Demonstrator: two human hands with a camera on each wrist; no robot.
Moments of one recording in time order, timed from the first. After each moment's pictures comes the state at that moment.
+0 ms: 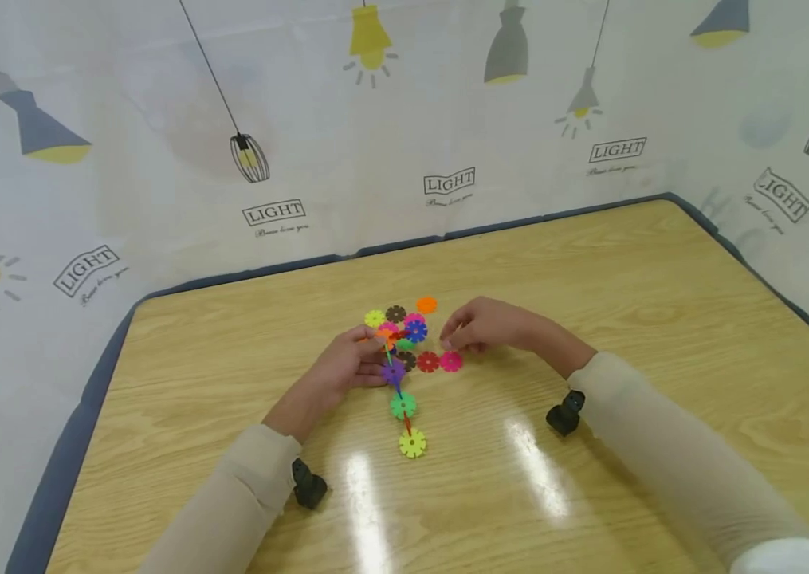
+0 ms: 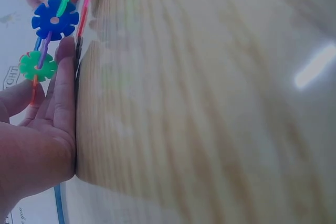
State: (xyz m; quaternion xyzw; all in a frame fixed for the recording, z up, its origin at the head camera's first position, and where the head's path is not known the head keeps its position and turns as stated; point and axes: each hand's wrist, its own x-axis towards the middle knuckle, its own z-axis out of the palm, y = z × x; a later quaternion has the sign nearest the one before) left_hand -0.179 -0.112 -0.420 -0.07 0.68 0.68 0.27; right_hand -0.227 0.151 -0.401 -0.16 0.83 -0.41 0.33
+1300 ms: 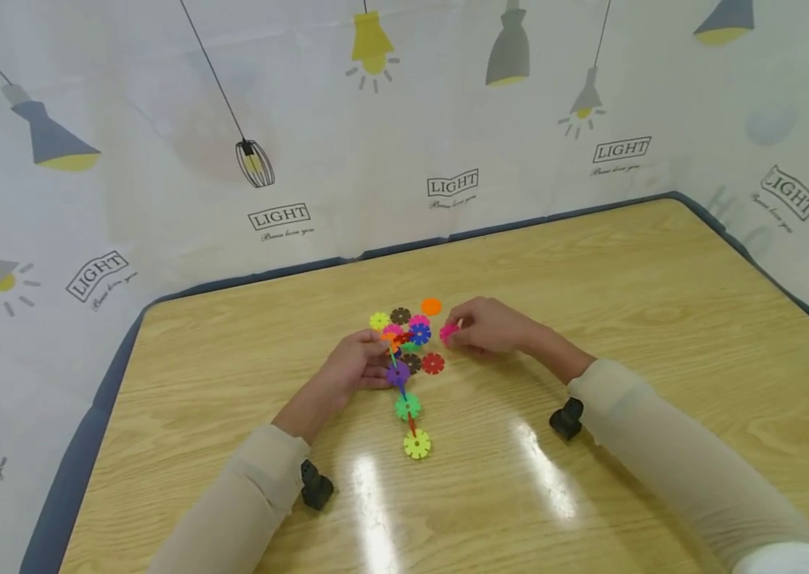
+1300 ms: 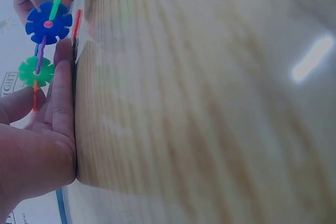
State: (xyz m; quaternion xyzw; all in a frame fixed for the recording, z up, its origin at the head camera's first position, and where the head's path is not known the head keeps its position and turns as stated) left_hand -0.181 -0.107 -0.422 -0.10 0.68 0.67 0.26; right_hand -0.222 0.145 -0.404 -0.21 0.88 -0.36 0.23
